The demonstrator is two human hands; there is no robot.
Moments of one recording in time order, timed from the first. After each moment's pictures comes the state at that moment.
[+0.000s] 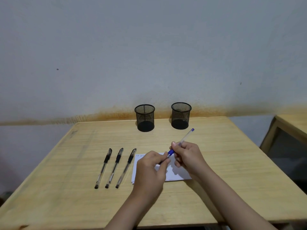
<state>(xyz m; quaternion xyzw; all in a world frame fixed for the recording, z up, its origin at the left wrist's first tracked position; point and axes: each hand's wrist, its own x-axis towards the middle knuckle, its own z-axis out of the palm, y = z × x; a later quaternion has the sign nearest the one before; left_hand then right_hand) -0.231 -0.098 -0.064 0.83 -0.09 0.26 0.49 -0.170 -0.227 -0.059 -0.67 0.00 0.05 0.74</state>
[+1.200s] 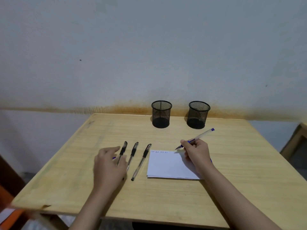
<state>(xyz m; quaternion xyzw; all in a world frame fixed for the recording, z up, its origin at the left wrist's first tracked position) -0.237 0.039 -0.090 0.87 0.18 0.26 0.36 -0.143 -0.196 -0.078 -0.73 0.10 -0.03 0.67</state>
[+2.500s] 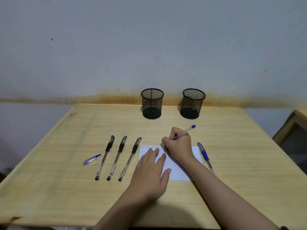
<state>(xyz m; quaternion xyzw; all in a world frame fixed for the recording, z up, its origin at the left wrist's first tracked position) -0.213 -0.063 -0.113 0.98 -0.09 -0.01 0.17 -0.117 -0.171 -0.099 -0.79 -0.03 -0.06 0.61</state>
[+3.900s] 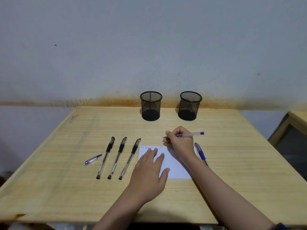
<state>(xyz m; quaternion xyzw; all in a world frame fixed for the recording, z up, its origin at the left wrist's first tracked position) -0.216 -0.064 -0.118 0.98 -0.09 0.04 0.18 -0.120 -0.179 -0.093 -0.70 0.03 -0.06 0.71</state>
